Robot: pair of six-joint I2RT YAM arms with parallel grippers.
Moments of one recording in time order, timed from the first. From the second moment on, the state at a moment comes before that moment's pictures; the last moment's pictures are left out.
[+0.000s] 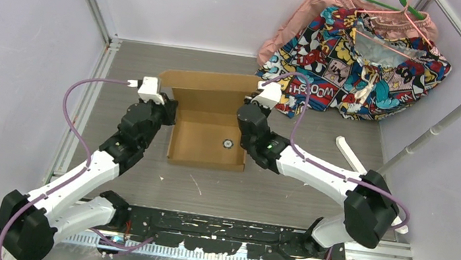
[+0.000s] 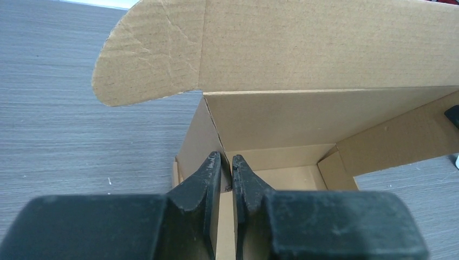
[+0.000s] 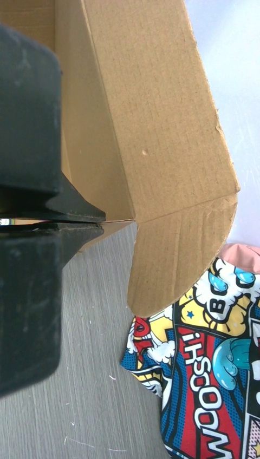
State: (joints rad) left arm -0.50 0.93 0.59 0.22 -0.29 -0.31; right arm 0.90 1.46 0.99 0.21 0.90 0.43
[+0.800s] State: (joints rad) left arm -0.50 0.86 0.51 0.17 -0.28 -0.29; right arm 0.95 1.47 0.88 0.19 0.90 0.49
